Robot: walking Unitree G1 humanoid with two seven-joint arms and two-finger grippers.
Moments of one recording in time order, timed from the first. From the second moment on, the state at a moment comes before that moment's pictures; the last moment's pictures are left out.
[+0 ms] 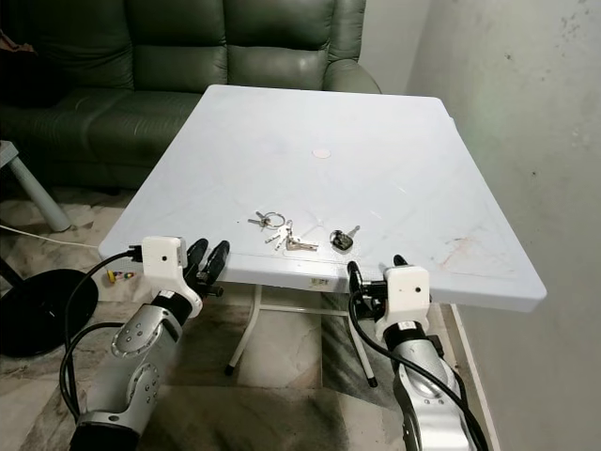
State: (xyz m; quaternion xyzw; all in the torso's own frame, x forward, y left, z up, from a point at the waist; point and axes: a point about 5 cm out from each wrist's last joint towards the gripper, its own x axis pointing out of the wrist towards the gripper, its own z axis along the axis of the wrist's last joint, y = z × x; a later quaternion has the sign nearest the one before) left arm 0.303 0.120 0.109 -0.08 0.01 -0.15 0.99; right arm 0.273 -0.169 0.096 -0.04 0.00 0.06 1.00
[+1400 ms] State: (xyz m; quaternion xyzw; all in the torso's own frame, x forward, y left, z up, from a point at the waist) left arm 0.267 0.087 0.116 -0.09 0.04 -0.23 0.97; right arm 0.361 -0.134 0.140 -0.03 0.02 0.16 0.99
